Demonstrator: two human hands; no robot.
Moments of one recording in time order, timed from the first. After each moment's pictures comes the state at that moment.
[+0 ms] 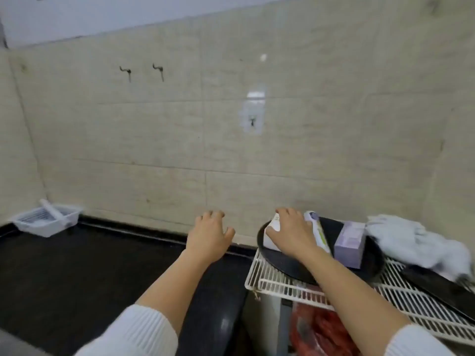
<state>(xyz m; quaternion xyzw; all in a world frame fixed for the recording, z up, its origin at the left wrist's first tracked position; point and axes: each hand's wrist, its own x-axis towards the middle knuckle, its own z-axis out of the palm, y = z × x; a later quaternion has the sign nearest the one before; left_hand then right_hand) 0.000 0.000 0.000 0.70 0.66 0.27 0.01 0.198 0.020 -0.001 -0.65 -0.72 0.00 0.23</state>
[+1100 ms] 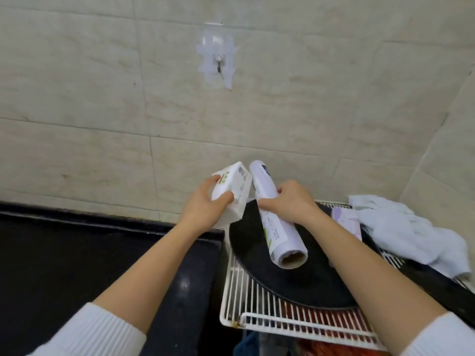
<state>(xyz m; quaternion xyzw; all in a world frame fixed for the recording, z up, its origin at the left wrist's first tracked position) 0.040 0.177 -0.034 0.65 0.54 0.42 0.33 0.237 0.143 0.005 -0.74 -0.60 0.18 0.26</state>
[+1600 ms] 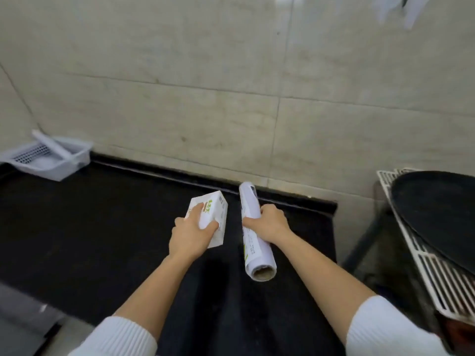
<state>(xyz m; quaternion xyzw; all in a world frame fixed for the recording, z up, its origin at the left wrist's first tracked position) -0.313 0.165 -0.176 0.54 0.76 0.27 0.24 -0.124 0.195 -0.151 -0.70 -0.58 0.36 0.22</state>
